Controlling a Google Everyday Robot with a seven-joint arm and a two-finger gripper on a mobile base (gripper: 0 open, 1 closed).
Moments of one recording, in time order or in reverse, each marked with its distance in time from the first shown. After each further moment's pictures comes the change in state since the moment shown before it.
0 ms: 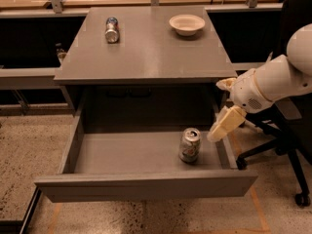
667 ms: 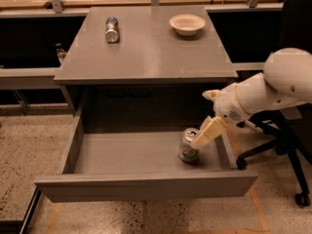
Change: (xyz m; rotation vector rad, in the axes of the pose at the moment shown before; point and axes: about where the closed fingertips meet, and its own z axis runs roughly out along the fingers) arm 0.002 0.005 0.052 -0.021 -0.060 0.022
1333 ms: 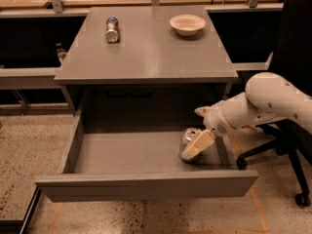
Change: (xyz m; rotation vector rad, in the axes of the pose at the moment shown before) arm 0.033 0.002 0.065 -0.068 -0.013 0.085
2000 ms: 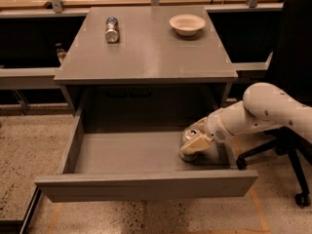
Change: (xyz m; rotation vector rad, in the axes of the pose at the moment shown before) arm 0.026 -0.004 0.023 -0.007 0.003 0.066
